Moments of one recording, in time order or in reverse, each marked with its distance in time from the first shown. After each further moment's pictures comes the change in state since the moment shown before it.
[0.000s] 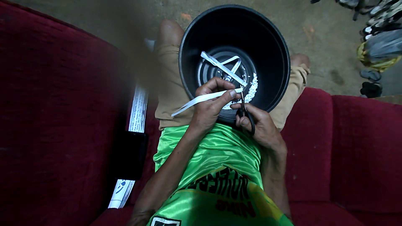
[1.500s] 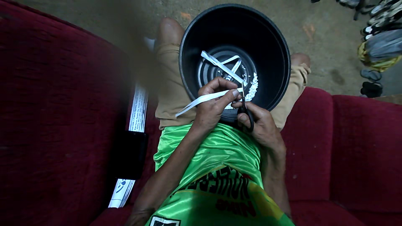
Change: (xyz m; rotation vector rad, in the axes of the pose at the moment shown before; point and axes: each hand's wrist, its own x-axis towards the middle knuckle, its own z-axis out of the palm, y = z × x) left_hand 0.001 -0.005 0.005 0.007 0.006 0.022; right_hand 0.002 -0.002 0.002 0.028 0.044 -0.030
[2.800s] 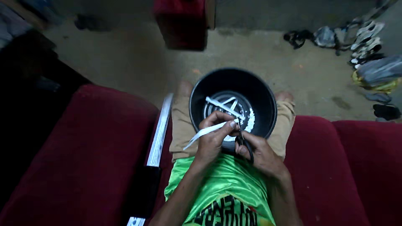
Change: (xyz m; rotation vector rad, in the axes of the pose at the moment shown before) left_hand -0.002 0.050 0.029 0.061 -0.014 0.013; right_hand 0.008 -0.028 -0.011 -0.042 -0.042 -0.147
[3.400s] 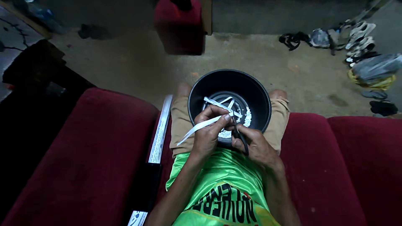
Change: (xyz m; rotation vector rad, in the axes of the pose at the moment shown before) left_hand -0.001 0.012 0.006 0.019 -0.022 0.056; right_hand 0.003 -0.007 -0.001 0.007 0.030 -0.096
